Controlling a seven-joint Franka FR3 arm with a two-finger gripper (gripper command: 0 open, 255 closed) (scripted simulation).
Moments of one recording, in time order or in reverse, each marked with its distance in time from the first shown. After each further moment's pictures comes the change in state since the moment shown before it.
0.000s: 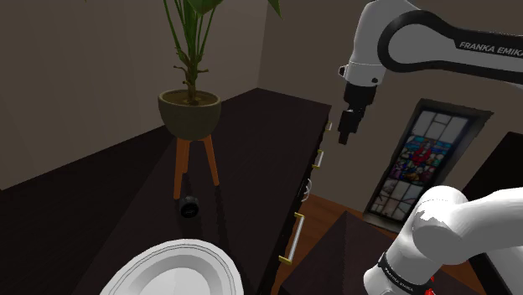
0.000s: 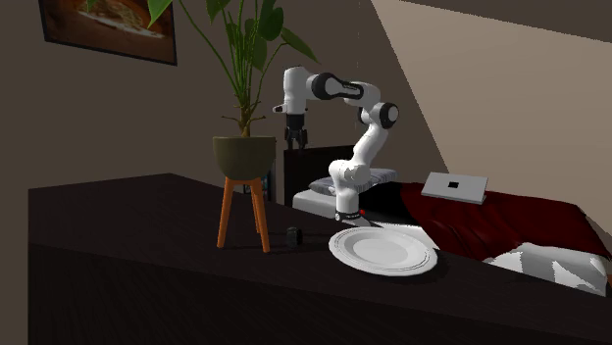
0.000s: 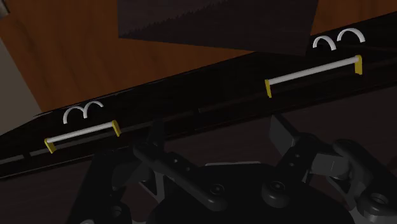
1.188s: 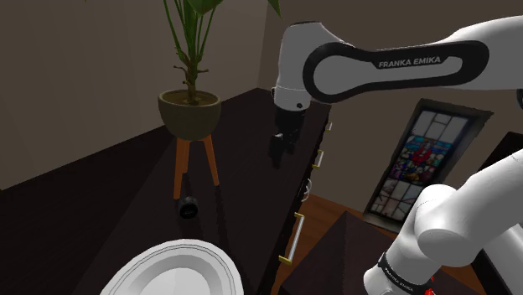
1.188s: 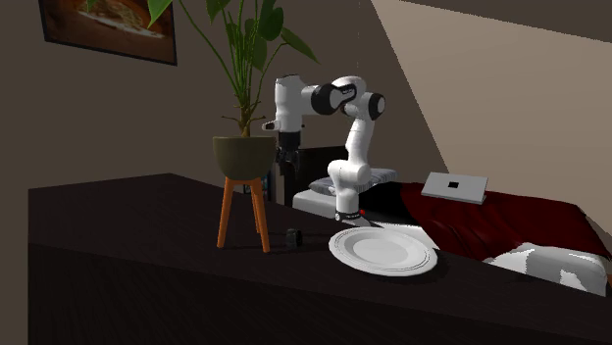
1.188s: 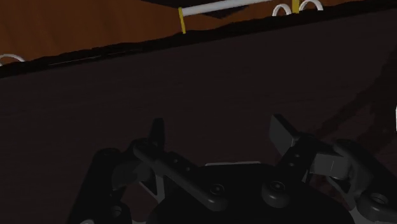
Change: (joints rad) arm 0.096 0.390 0.223 0.112 0.135 0.300 0.182
